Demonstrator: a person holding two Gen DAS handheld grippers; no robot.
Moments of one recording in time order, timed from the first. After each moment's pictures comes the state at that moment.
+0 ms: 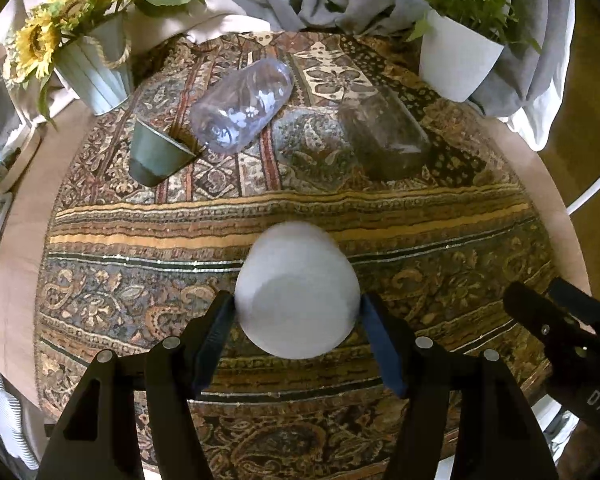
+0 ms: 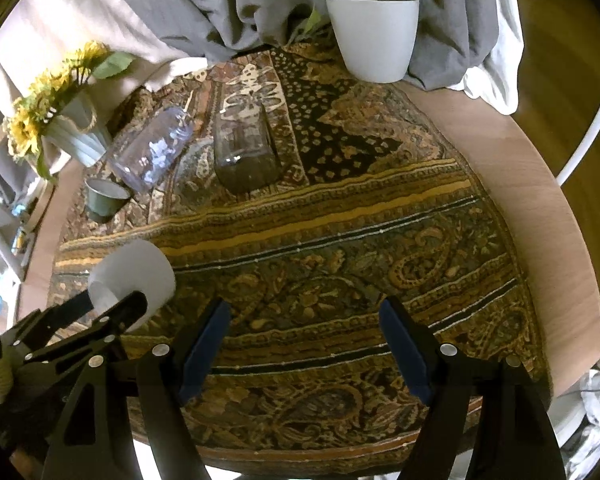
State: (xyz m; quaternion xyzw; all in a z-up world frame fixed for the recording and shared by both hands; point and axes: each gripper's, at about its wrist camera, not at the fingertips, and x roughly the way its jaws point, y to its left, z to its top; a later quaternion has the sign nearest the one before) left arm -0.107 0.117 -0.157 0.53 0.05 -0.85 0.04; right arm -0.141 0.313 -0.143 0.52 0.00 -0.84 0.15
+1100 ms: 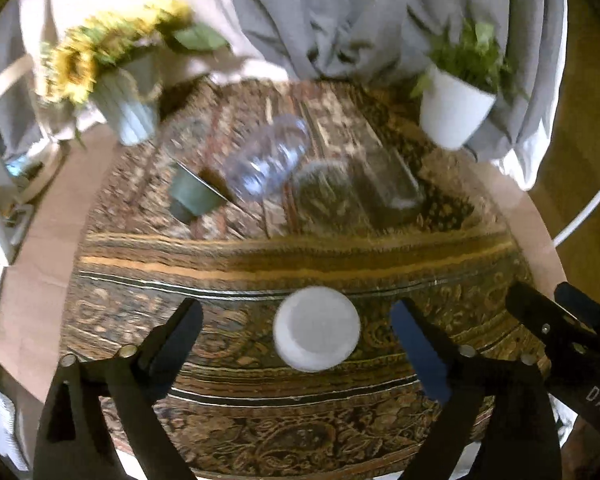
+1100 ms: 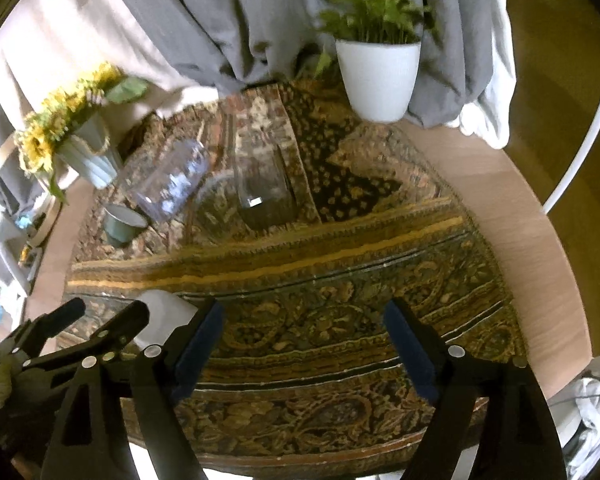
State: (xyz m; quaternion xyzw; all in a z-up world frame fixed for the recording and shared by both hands) left arm -0.078 0.095 -0.102 0.46 0.06 -0.88 0.05; right arm -0.124 0.300 -0.098 0.46 0.00 -0.87 0.14
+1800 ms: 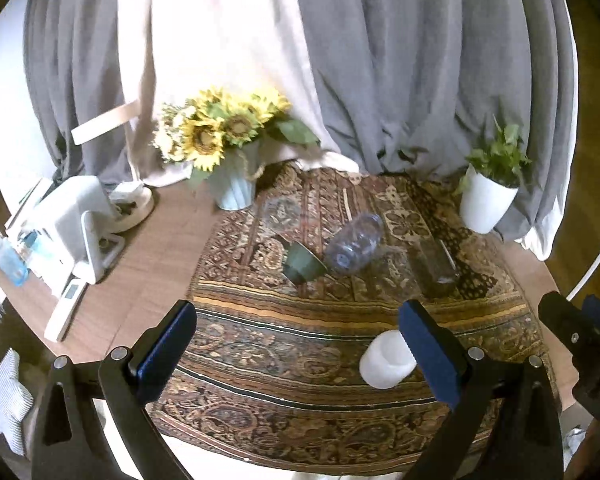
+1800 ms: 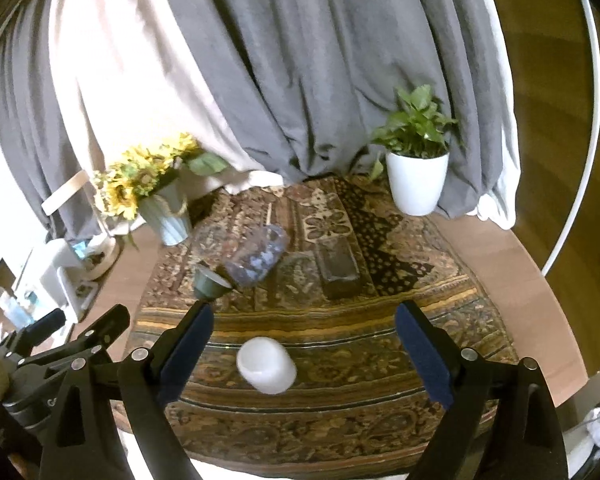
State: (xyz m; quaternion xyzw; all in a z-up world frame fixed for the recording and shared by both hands) left arm 0.006 0.029 -0.014 0.34 0.06 -0.93 0.15; right arm -0.041 0.260 -0.013 0.34 -0.01 -0.92 0.20
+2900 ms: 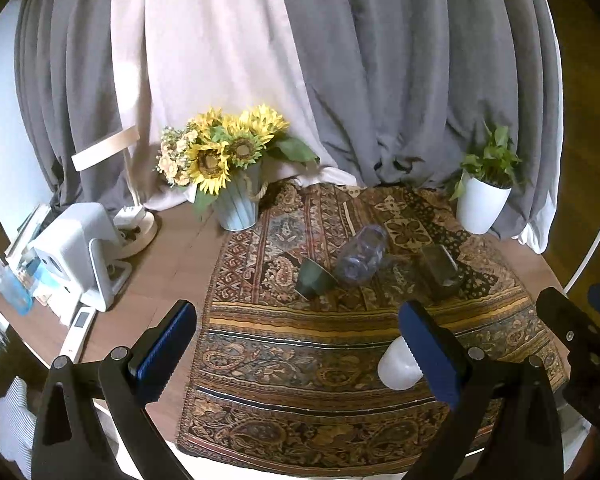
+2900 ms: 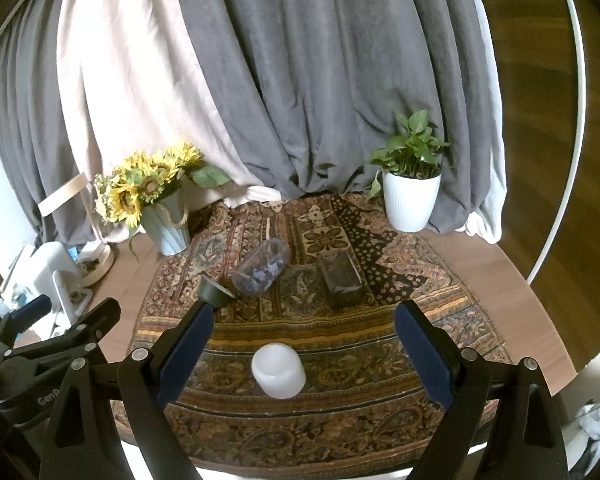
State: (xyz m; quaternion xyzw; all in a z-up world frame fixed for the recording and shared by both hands) left arm 0.016 0.014 0.000 0.32 0.03 -0.94 0.12; right arm -0.013 0.233 -0.002 0.31 0.00 -0.94 0.16
